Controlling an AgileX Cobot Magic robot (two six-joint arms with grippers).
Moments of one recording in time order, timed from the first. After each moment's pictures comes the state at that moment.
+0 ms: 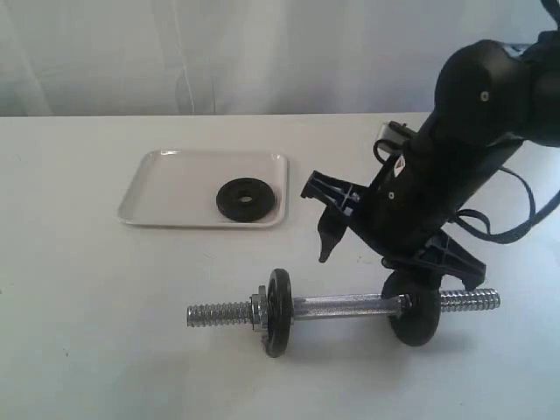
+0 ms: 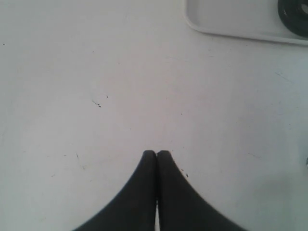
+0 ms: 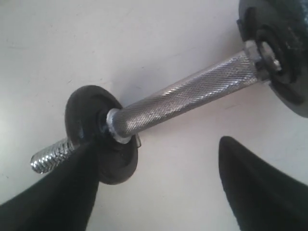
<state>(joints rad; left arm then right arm) 0.05 1.01 -0.80 -0.24 0.84 0.15 0.52 1.56 -1.07 0.21 0.86 0.84</state>
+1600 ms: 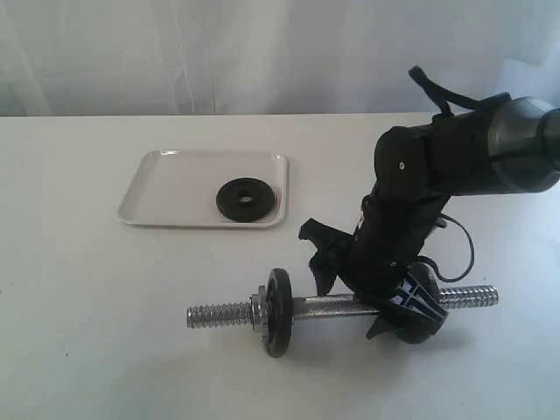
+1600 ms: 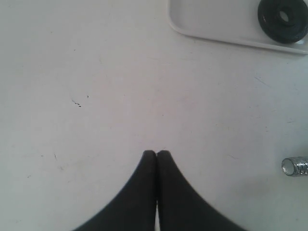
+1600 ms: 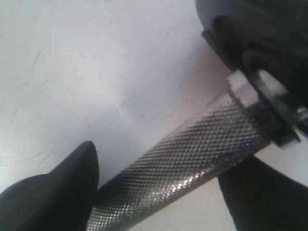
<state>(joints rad) 0.05 1.01 -0.80 -0.31 0.84 0.15 0.53 1.82 -1.07 0.17 0.75 1.06</state>
